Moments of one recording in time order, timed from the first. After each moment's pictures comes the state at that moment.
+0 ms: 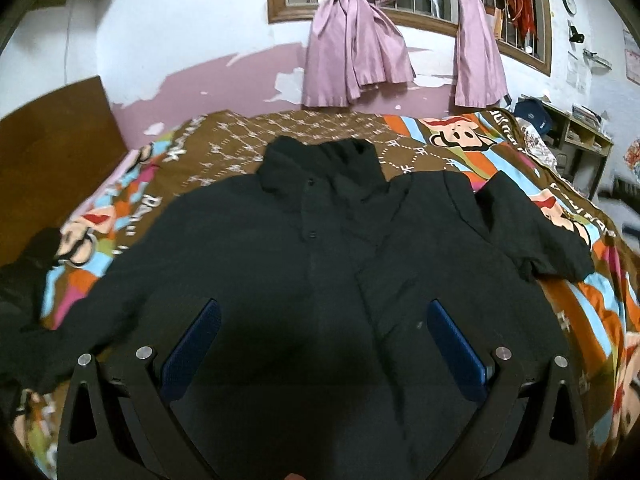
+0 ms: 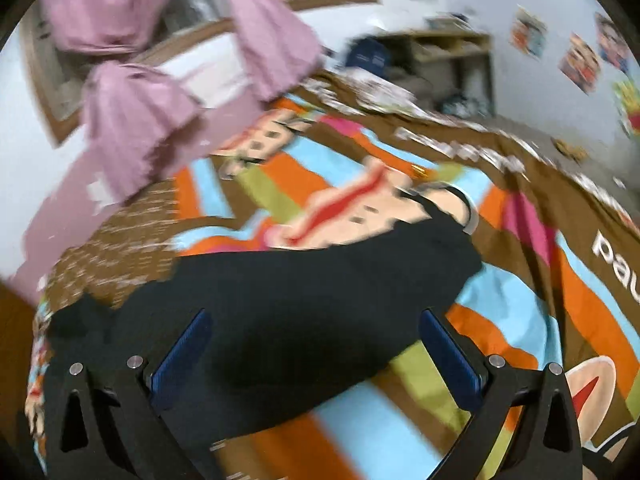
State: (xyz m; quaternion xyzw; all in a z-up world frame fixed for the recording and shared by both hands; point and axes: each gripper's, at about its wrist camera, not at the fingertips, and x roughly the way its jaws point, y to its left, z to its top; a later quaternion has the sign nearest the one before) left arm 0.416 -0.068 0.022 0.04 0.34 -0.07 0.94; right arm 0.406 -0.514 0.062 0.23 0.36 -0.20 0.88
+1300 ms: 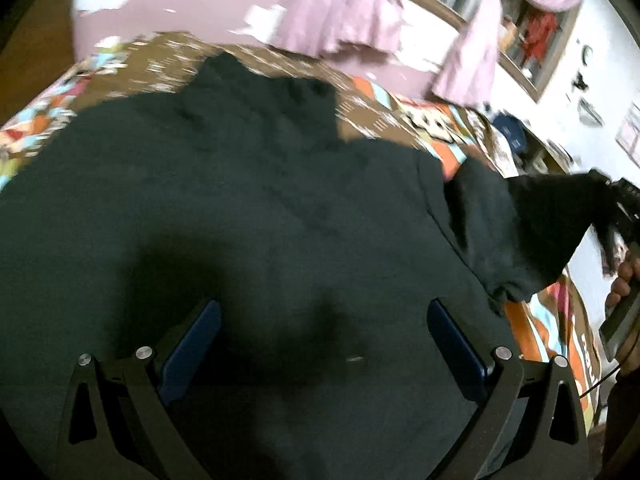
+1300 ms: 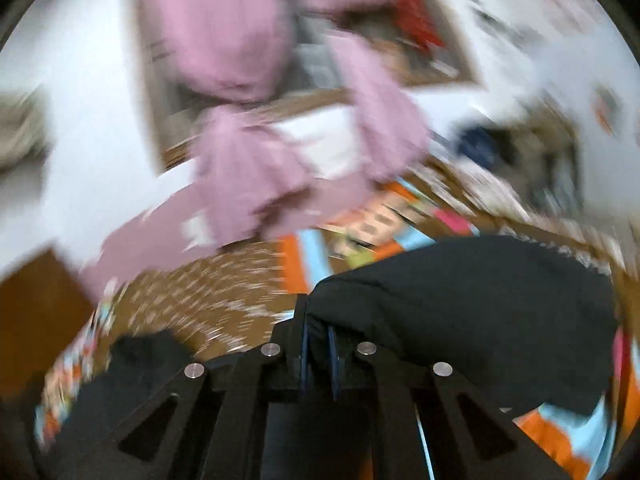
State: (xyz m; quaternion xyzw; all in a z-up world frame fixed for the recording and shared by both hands) left arm 0.465 -0.036 -0.007 -0.10 0.42 -0.15 0.89; right arm 0.437 -0.404 0.142 0.11 0.19 -0.01 0.98
